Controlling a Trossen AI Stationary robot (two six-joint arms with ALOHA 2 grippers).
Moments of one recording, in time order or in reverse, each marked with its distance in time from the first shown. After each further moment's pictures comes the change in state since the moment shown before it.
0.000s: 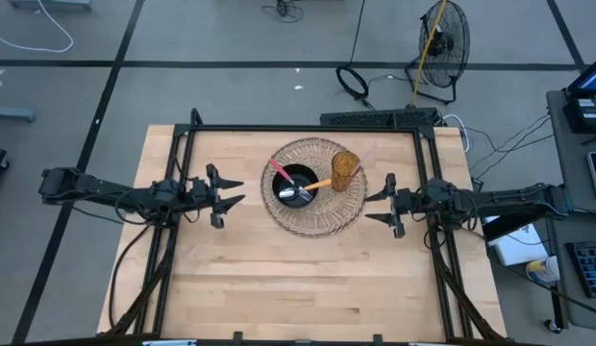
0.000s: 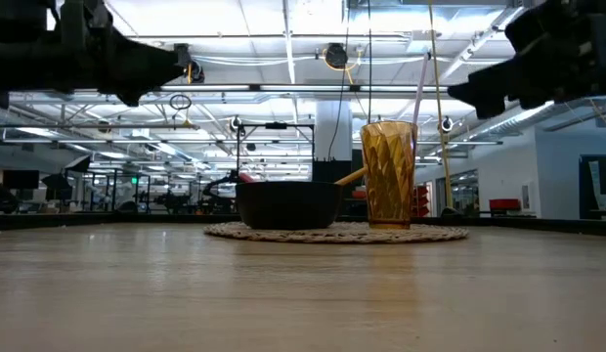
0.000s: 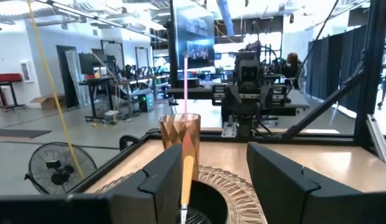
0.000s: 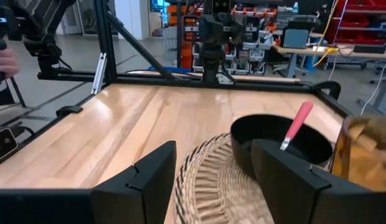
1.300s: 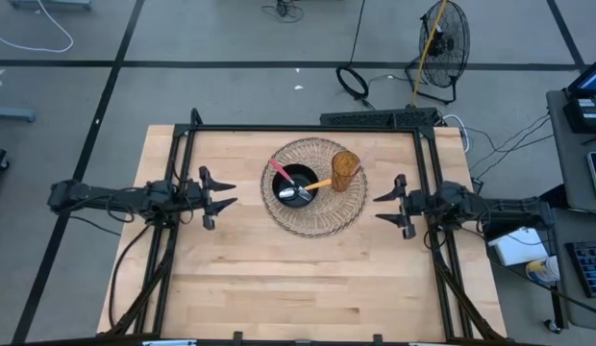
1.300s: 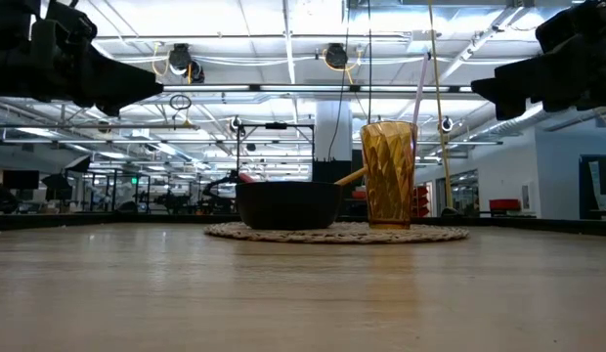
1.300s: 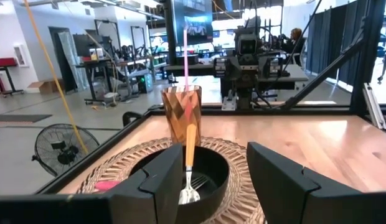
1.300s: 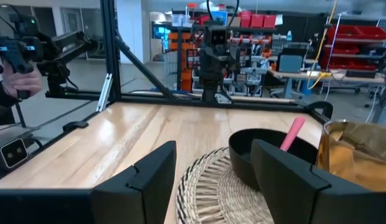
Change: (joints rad) left arm -0.004 -0.390 -0.031 -0.470 -0.001 0.003; right arm -0.001 -0.393 -0.097 -0.201 -0.005 0.004
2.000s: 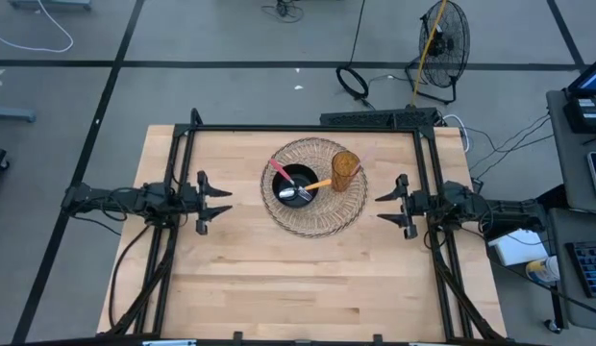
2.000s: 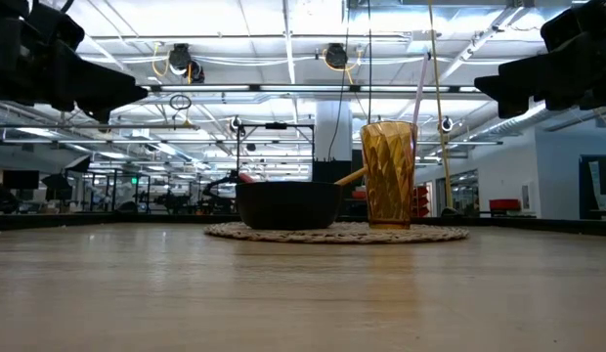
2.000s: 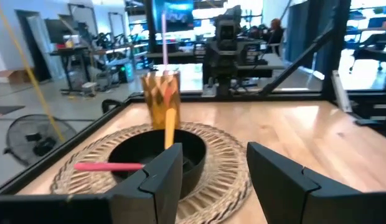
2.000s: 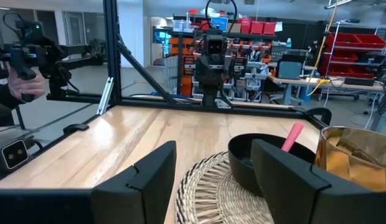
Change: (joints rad) left arm -0.050 -0.241 0.004 -0.313 0.028 -0.032; right arm 0.000 -0.087 0.000 -0.089 0.001 -0.017
